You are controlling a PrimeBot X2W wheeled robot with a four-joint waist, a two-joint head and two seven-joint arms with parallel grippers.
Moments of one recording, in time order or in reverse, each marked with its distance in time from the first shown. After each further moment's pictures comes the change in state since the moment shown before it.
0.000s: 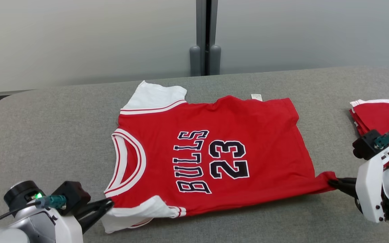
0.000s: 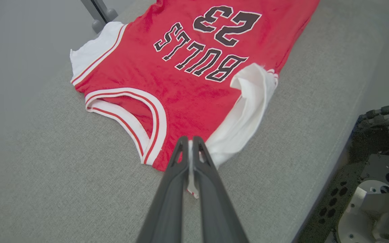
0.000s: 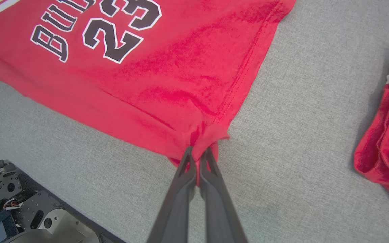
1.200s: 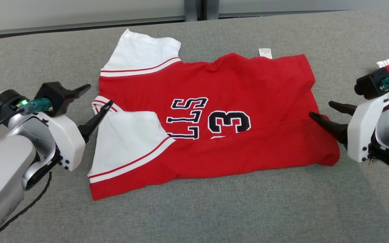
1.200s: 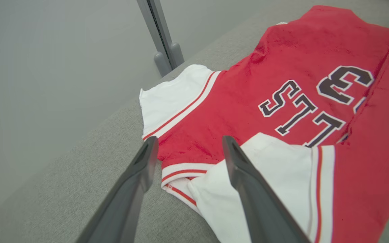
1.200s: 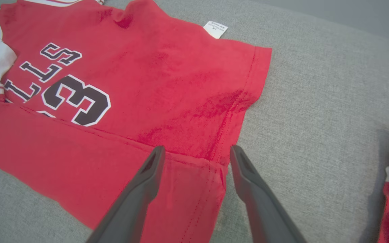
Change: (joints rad) left arm -0.341 -0.300 0.107 0.528 0.051 -0.042 -0.179; right arm -0.256 0.149 0.017 0.207 -0.013 0.000 -0.203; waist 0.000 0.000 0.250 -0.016
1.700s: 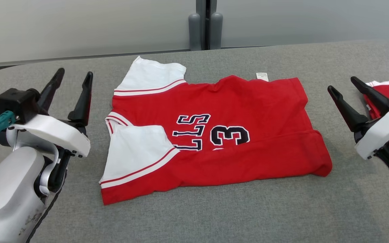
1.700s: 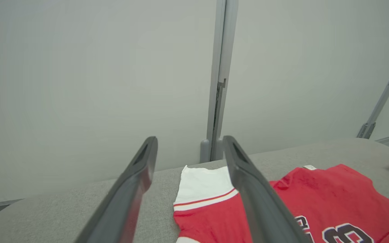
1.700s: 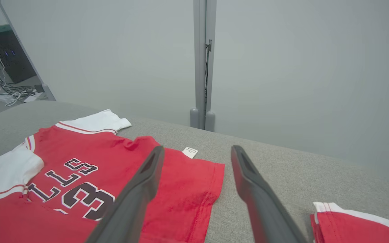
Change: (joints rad) left arm 0.206 -0.136 0.330 -0.025 -0.128 0.221 -0.238; right arm 0.122 0.033 -0.146 0.089 -0.099 0.000 -0.486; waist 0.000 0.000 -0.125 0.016
